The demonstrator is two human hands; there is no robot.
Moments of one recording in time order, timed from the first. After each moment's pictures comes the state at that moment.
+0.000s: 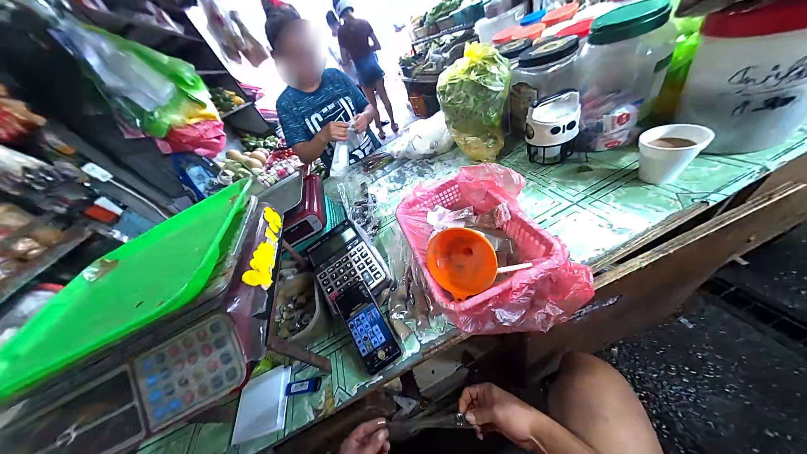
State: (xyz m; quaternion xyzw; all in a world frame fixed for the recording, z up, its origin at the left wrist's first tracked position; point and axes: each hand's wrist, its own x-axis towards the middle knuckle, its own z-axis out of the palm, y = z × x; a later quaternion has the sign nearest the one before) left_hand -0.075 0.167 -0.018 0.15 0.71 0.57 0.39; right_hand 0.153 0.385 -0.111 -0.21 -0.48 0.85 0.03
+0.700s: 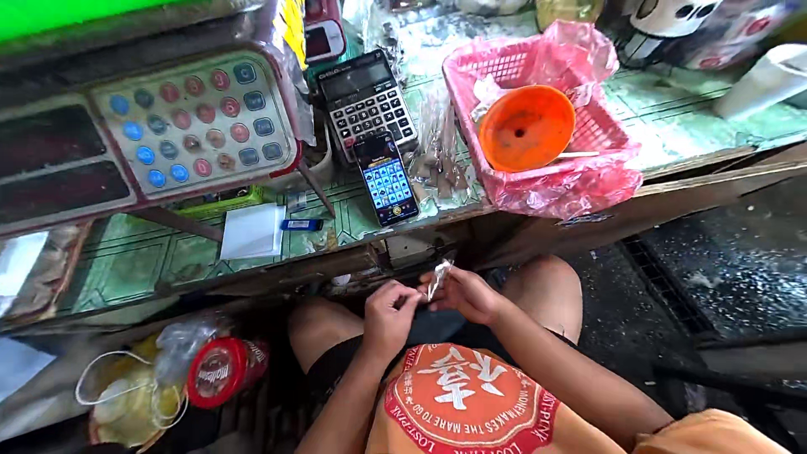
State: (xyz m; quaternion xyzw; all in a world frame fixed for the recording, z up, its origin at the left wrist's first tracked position) left_hand -0.003 0.172 -0.007 0.45 0.70 0.53 0.16; right_hand 0.136 0.332 -0.028 -0.32 -0.39 0.86 0.02
